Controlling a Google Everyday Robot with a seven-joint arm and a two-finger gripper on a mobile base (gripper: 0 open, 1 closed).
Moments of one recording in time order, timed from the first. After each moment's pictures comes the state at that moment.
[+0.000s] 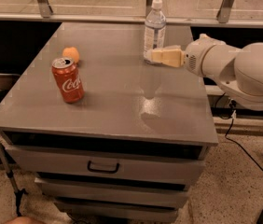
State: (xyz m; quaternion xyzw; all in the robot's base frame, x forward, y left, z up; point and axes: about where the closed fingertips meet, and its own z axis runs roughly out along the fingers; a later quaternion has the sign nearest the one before) arm 0.662 -0.141 0.934 -0.19 0.75 0.12 0.62
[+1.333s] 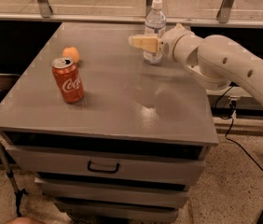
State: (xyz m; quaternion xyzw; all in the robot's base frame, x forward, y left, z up) arm 0.755 -0.087 0.930 -0.19 0.72 0.15 0.65
